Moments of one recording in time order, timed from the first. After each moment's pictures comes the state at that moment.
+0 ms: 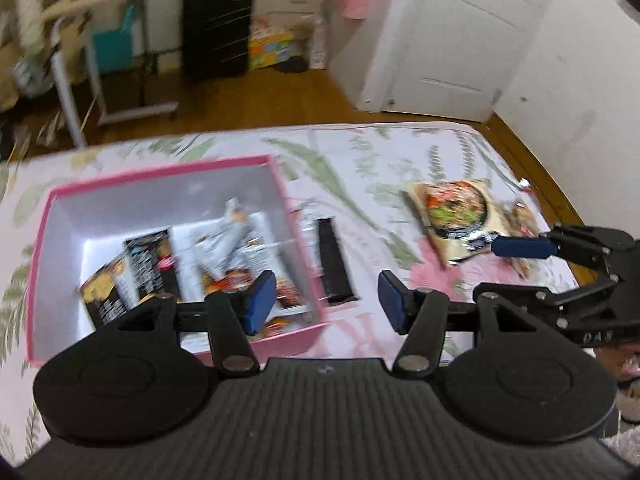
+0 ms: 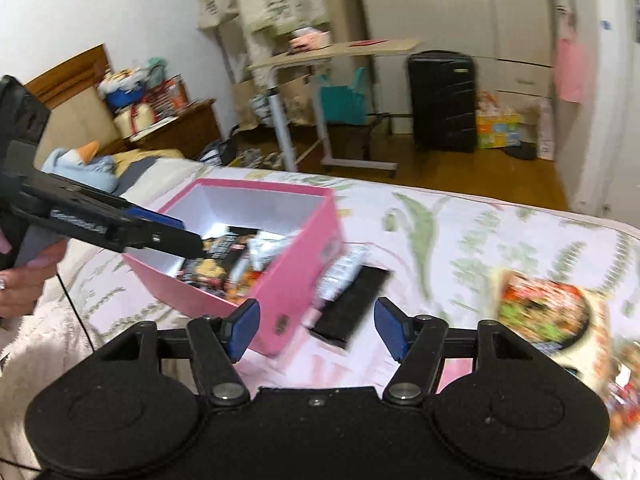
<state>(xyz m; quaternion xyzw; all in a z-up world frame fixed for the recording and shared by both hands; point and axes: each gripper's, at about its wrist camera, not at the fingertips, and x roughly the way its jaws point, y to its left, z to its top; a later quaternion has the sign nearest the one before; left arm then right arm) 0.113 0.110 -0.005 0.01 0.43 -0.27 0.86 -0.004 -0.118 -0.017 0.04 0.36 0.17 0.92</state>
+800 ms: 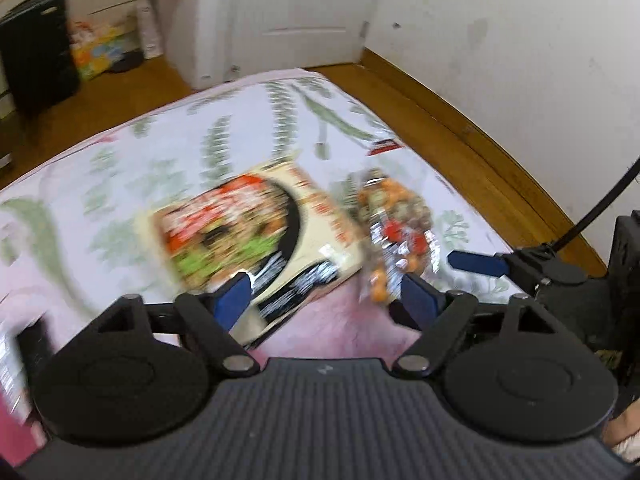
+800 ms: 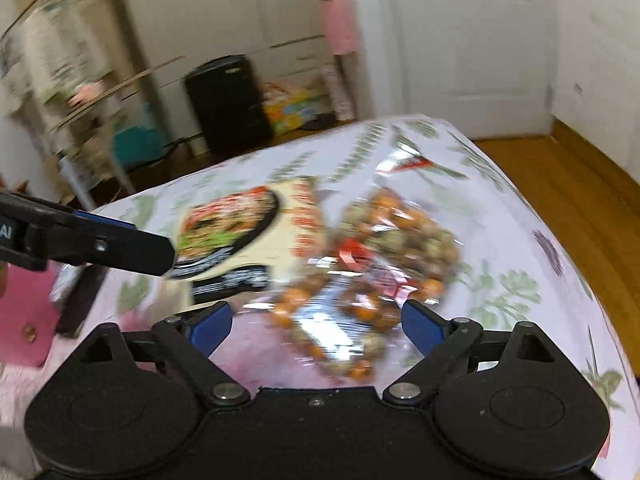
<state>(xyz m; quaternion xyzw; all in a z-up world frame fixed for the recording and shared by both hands) 0.133 -0.196 -0.086 0.08 0.44 -0.45 0.78 -0.036 -0.322 -0.141 0.16 0.34 -0.10 0.92</state>
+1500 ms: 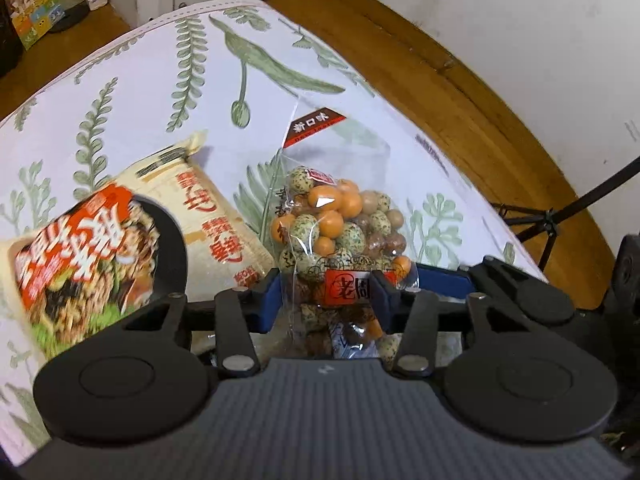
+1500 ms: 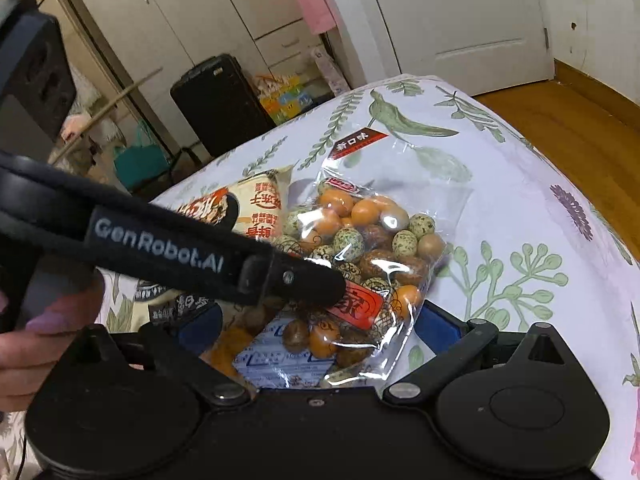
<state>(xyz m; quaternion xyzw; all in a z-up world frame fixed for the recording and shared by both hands) 0.155 -0.305 -0.135 0.13 0.52 -0.46 0.70 -0.010 -0.367 -0.176 0.24 0.35 -0.07 0.90</state>
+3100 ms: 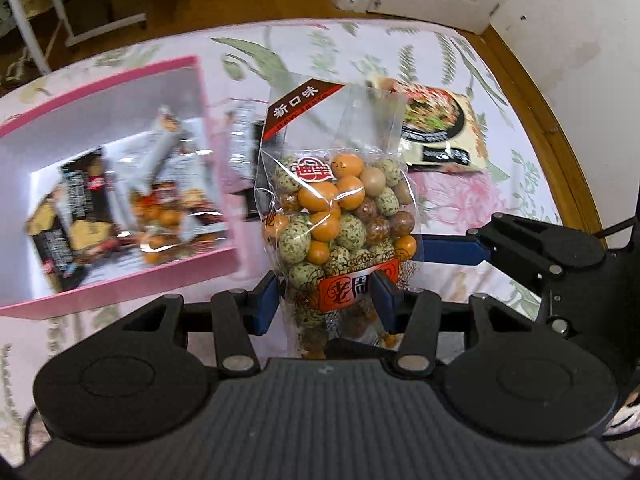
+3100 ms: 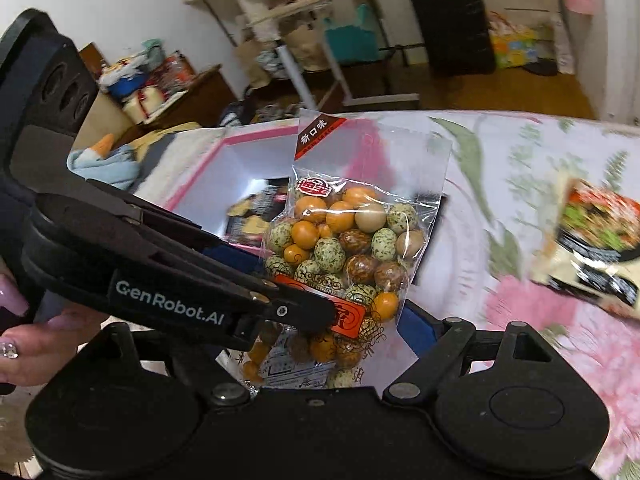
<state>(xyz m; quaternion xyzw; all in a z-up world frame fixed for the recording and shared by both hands) 0.109 0.060 -0.023 0.03 0.57 -0.27 0.77 0.012 -0.080 -0.040 0.12 0.44 0.22 0.86</state>
